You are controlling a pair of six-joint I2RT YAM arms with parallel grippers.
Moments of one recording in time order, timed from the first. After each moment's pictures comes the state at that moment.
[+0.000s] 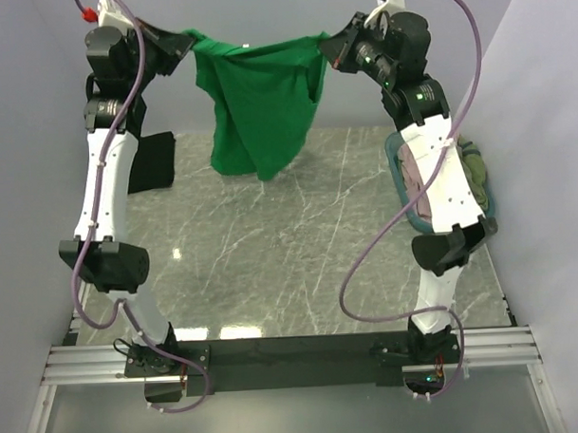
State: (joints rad) left arm -0.07 1.84 2.27 -0.29 0.29 -0.91; right arm 0.33 1.93 2.49 -0.51 -0.21 0.47
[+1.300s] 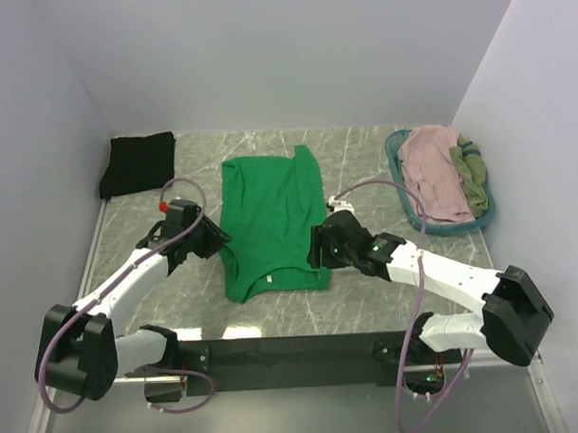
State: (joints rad) left arm -0.27 1.15 0.65 -0.30 0.08 -1.01; right arm 0.80 1.23 0.76 -0.35 0.13 0.67
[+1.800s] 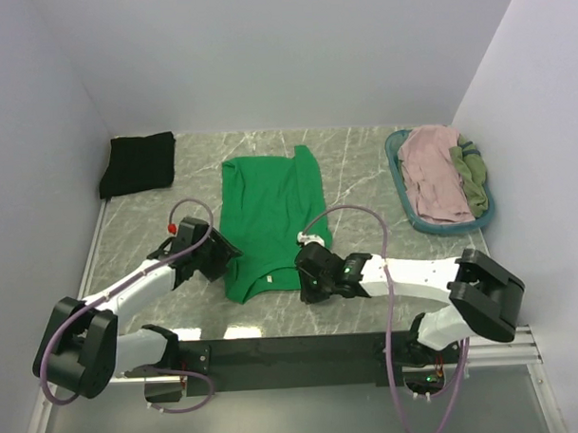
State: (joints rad) left arm -0.37 1.19 0.52 -0.20 0.08 -1.14; right arm 1.04 1.42 0.71 -0.30 0.05 0.75
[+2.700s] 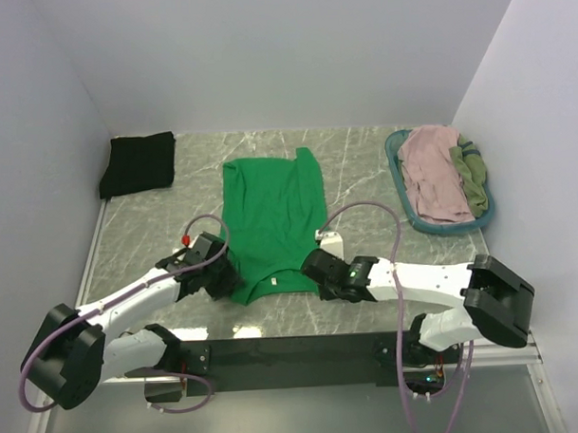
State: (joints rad) left arm -0.57 1.11 0.49 -0.43 -0.01 -1.13; right arm 1.06 1.34 0.68 -0.47 0.37 0.81
